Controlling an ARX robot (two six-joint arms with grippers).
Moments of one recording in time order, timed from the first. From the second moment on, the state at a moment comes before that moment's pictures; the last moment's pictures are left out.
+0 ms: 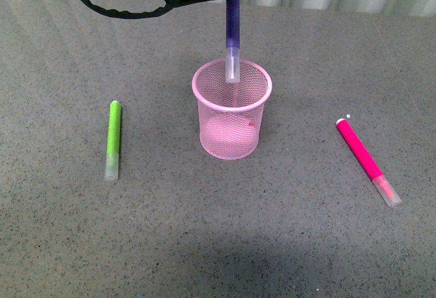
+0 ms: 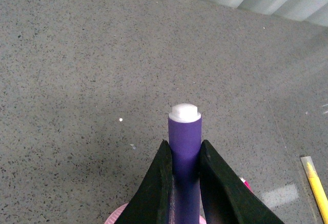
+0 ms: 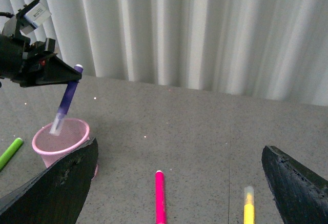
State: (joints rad) left arm -0.48 1.94 1.22 0.25 0.12 -0.37; right arm 0.00 0.00 0.02 0.00 0.00 0.00
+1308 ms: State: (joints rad) left arm -0.37 1.69 1.05 0.40 -0.16 -0.48; right arm 0.00 0.00 0.02 0.00 0.00 0.00
